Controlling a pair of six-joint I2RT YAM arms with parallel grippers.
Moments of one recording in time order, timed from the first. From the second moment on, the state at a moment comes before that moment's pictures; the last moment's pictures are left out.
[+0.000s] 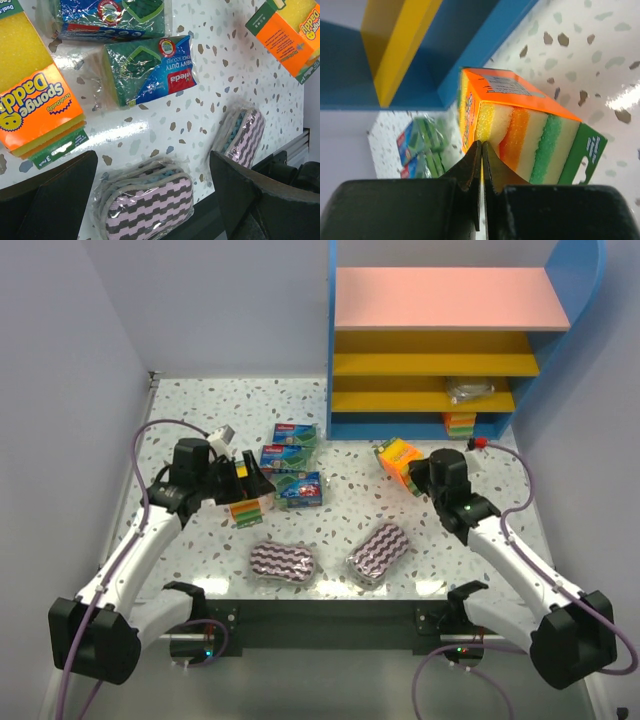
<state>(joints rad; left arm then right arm) -0.22 1.04 0.80 -0.50 0.39 -0.48 0.39 1.01 0.69 -0.20 0.37 1.11</state>
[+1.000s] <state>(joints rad) -0.22 1.18 0.85 -0.45 0.39 -0.48 0.13 1.84 0.70 0.88 0.37 1.46</state>
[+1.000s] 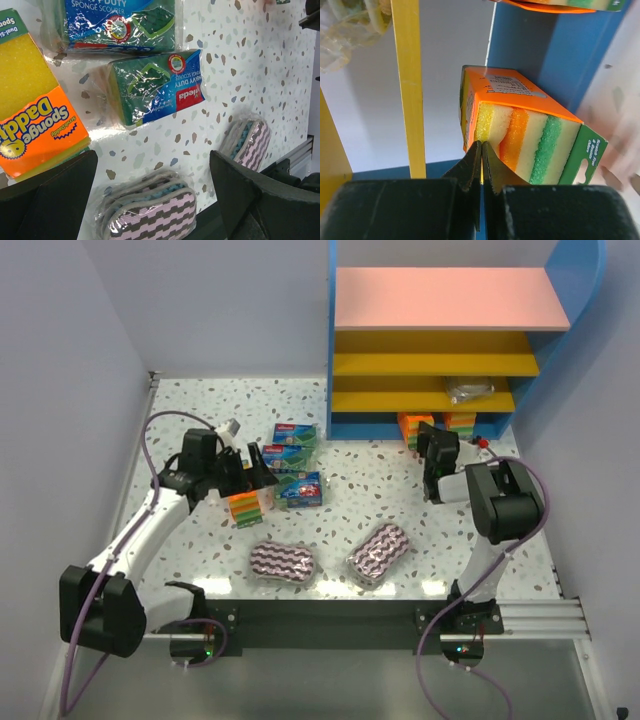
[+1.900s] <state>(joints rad) -0.22 1.25 0.90 -0.40 0.37 -0.55 0.11 2.01 0.96 0.72 0.46 1.51</state>
